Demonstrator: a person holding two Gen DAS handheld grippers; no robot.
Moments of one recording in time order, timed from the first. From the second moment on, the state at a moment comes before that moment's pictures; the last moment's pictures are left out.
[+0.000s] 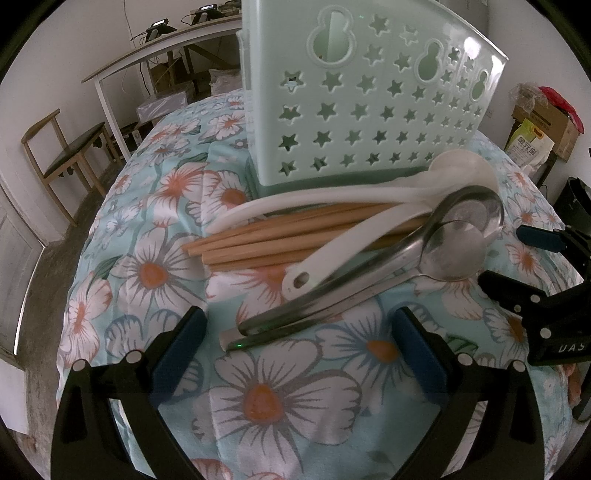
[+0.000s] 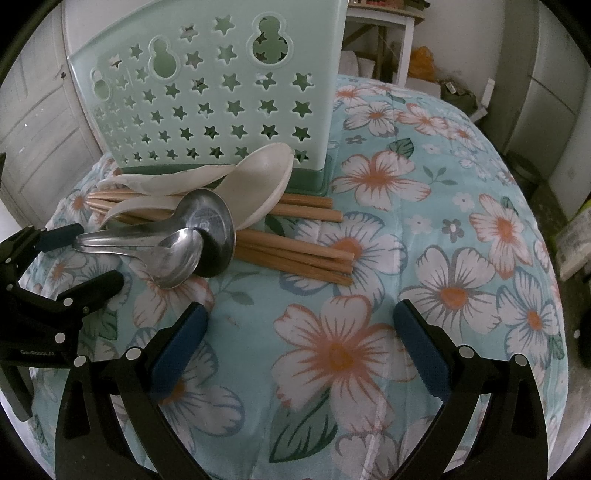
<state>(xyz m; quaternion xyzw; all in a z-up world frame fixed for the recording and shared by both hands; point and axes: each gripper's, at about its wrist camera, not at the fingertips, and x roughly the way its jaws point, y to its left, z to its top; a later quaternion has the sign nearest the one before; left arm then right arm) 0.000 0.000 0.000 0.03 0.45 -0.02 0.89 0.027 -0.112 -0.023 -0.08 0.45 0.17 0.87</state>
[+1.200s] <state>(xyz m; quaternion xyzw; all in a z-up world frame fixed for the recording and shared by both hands) 0.004 0.006 -0.001 0.02 0.45 -0.02 0.89 0.025 -0.115 -0.021 -0.07 0.45 0.18 0.87</state>
